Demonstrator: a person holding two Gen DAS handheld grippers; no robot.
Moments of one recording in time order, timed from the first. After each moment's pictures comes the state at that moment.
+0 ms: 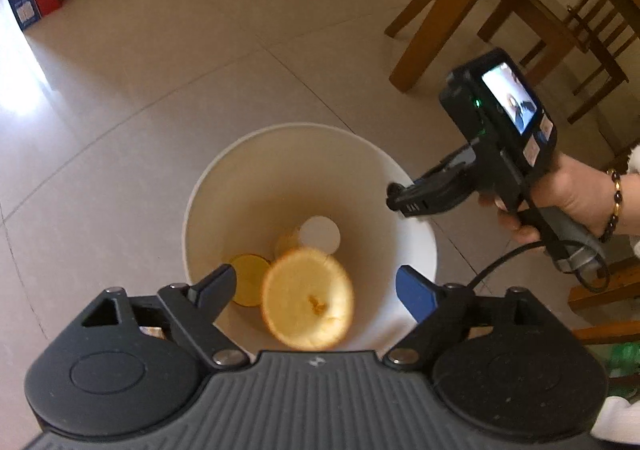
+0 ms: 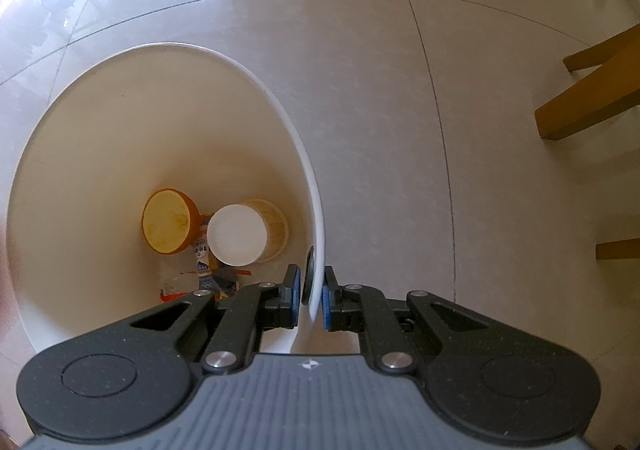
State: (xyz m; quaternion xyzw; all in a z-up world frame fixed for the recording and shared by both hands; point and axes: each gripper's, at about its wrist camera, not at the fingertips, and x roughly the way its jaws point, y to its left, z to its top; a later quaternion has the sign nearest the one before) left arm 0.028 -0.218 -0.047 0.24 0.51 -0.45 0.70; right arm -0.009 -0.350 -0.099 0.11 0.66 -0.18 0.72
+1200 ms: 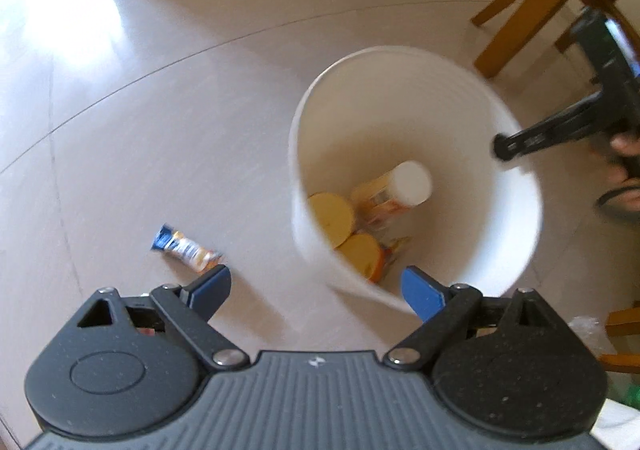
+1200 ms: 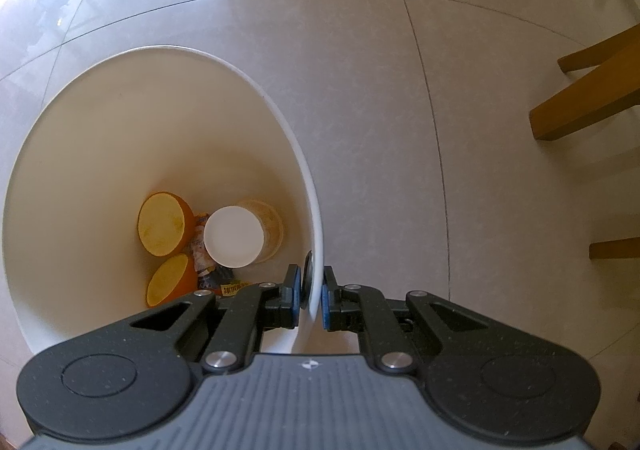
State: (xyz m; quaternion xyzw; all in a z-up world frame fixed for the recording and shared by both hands) left arm 0.042 -0.143 -0.119 0.22 0.54 -0.33 0.74; right arm -0.008 -0.346 -0.103 0.10 0.66 -0.19 0.72
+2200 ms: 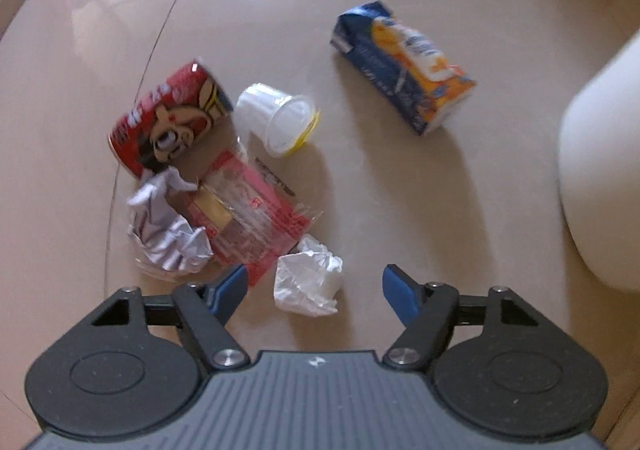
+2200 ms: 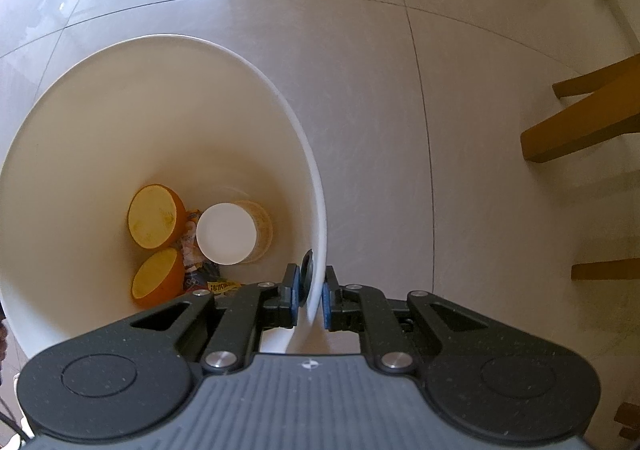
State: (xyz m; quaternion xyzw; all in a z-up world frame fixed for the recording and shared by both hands) left arm 0.069 0.009 -0.367 0.10 0.60 -0.08 0.79; right arm -0.007 -0.325 -0.109 0.06 0.66 -0.19 0.72
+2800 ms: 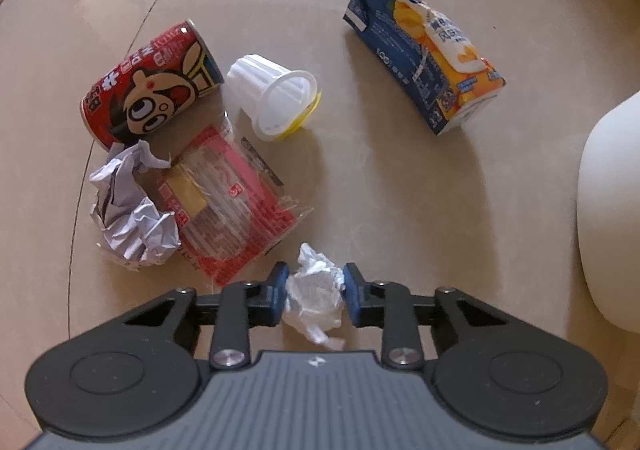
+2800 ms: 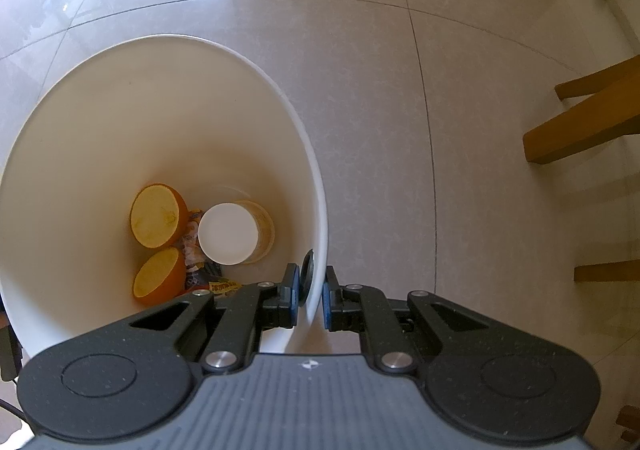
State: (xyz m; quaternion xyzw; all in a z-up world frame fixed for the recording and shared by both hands) left arm 0.079 0.005 -0.387 0.06 0.62 -0.06 0.78; right arm -0.009 -0.328 -0.105 0.06 0.66 -0.18 0.73
